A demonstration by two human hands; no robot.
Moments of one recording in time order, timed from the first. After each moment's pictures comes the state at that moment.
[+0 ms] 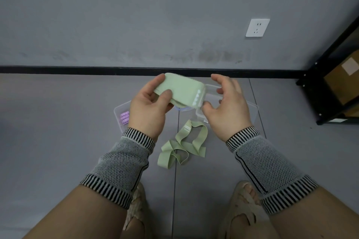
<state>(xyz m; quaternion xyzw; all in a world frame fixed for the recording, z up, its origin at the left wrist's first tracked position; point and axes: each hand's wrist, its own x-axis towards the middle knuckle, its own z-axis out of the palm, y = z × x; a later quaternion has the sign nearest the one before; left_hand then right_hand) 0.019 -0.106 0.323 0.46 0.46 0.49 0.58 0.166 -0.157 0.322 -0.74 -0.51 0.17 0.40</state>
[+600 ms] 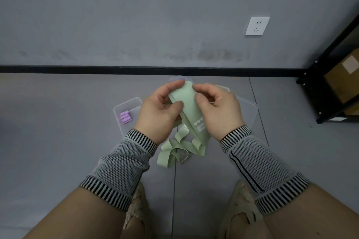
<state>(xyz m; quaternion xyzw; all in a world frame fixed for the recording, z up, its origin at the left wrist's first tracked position) 0.026 -0.119 0.330 0.54 0.40 0.40 0.62 0.152 -0.155 0.324 -0.69 -0.46 0.29 0.49</state>
